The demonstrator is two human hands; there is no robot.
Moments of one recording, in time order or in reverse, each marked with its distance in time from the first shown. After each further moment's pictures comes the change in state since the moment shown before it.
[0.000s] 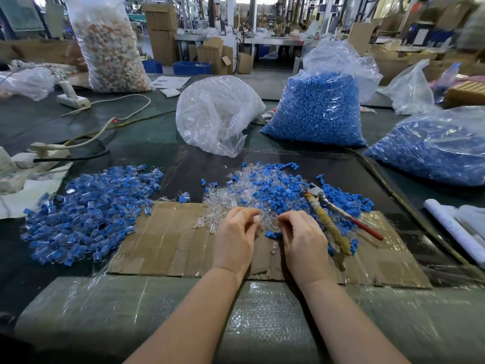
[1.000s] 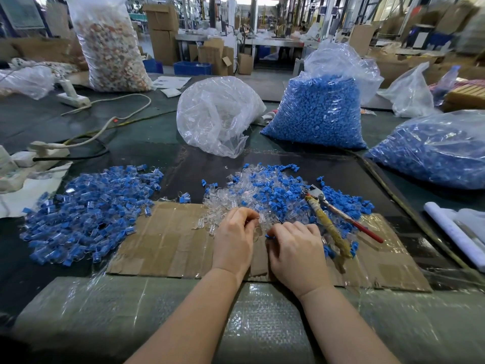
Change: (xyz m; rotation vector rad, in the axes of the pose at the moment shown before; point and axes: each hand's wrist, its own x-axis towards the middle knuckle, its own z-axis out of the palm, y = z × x) left_hand 0.003 -0.006 0.002 0.051 0.009 -0.012; right_hand -0.008 -0.005 -0.002 -0.356 -0.142 -0.188
